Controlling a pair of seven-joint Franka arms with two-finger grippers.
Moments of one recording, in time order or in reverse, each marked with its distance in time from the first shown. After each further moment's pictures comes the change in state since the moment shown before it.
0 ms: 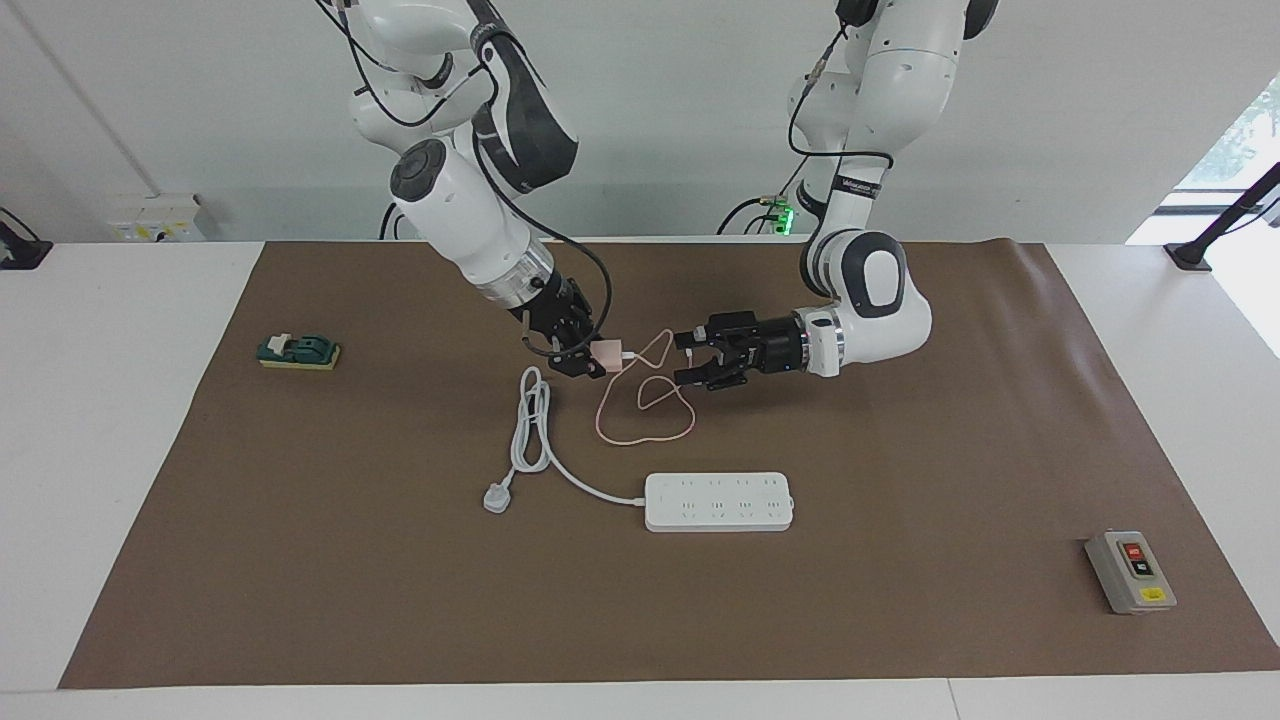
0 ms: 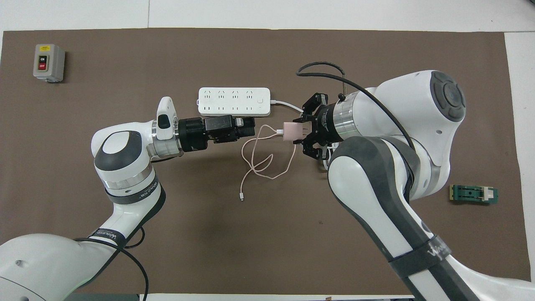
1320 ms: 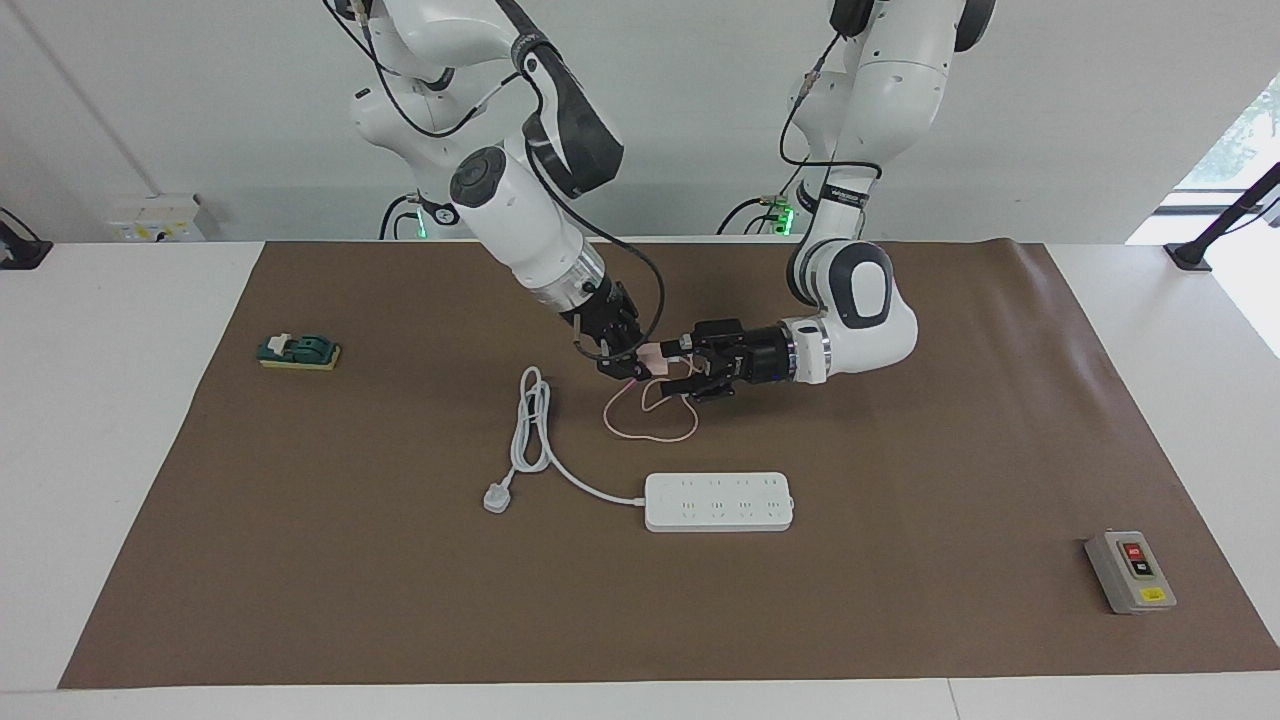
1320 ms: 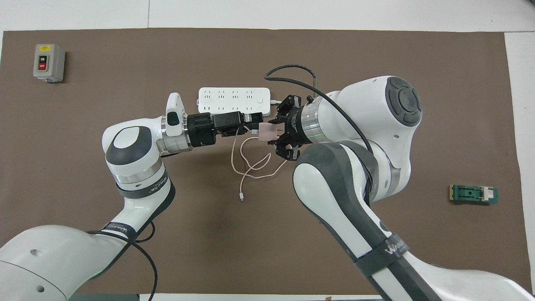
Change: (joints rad) left arm -0.025 0.046 0.003 0.045 -0.038 0.009 0.074; right arm 0.076 0.070 -0.006 0.055 0.022 0.044 0.063
